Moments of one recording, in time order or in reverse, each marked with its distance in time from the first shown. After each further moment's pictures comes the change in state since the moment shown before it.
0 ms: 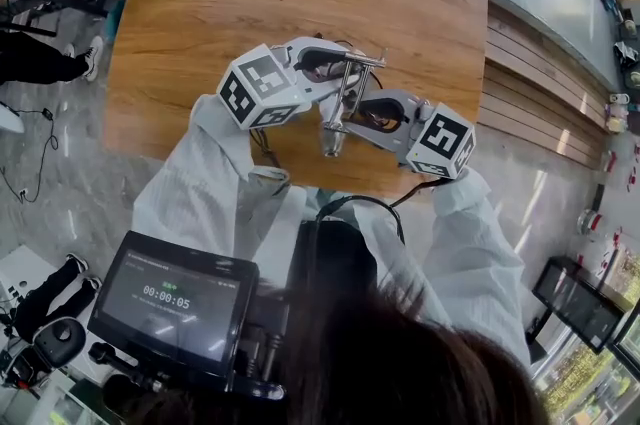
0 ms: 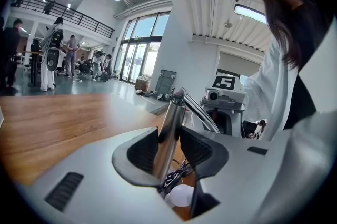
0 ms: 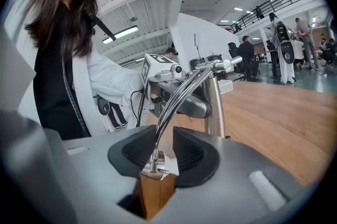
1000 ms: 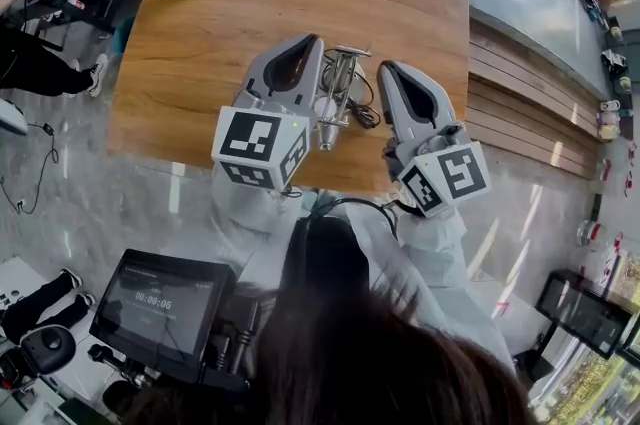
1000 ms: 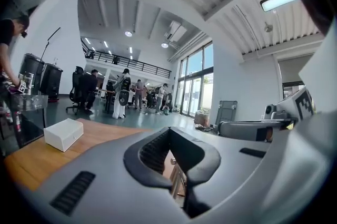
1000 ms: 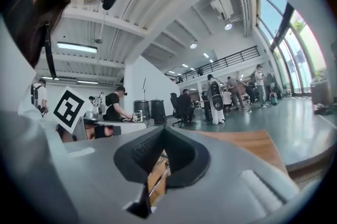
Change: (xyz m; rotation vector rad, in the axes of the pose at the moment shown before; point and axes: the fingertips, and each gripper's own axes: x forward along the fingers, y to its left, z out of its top) left arm -0.114 -0.011 0.089 -0.123 -0.401 0.739; right arm -0.087 -0.008 0.131 0.025 -0.470 -0.734
